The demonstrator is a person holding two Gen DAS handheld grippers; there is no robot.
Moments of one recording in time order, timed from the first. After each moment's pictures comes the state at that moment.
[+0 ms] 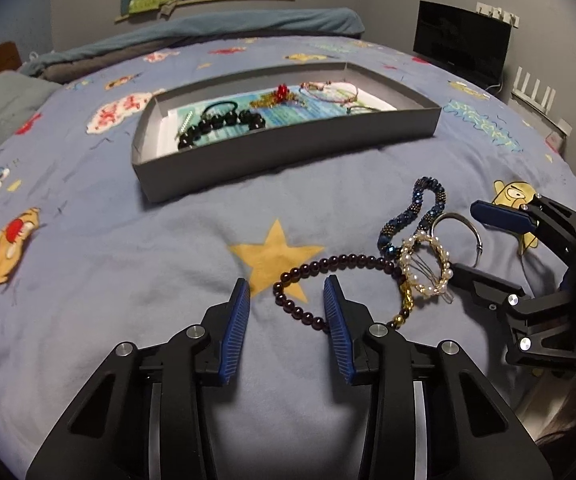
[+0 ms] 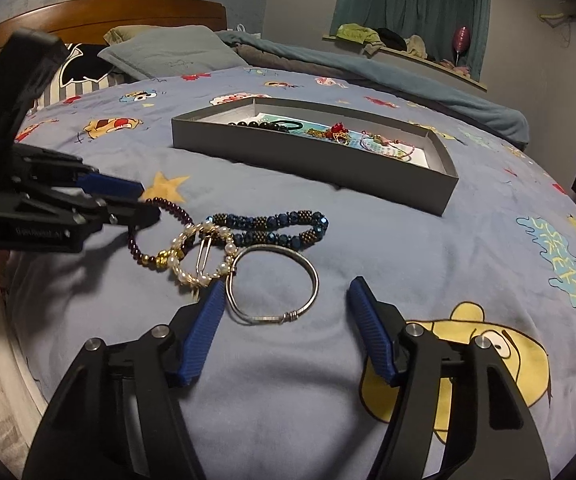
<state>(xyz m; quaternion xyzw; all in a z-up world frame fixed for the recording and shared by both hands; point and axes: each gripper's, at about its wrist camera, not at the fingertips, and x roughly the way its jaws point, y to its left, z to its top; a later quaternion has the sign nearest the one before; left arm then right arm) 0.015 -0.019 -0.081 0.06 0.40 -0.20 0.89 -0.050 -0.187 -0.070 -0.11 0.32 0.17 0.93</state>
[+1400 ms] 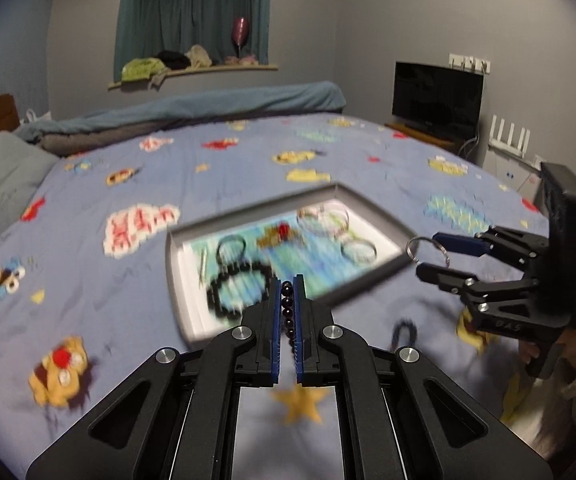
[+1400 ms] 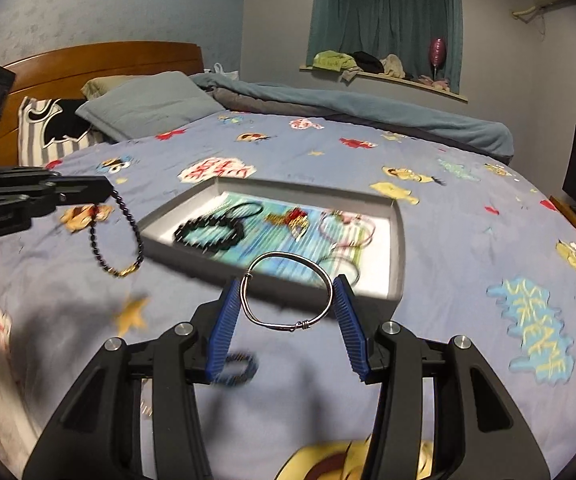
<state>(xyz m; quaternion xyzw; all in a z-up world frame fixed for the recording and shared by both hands) 0.041 -0.005 0.030 0.06 0.27 -0.23 0.93 0.008 -0.212 0.007 -0.06 0.27 0.15 0.95</state>
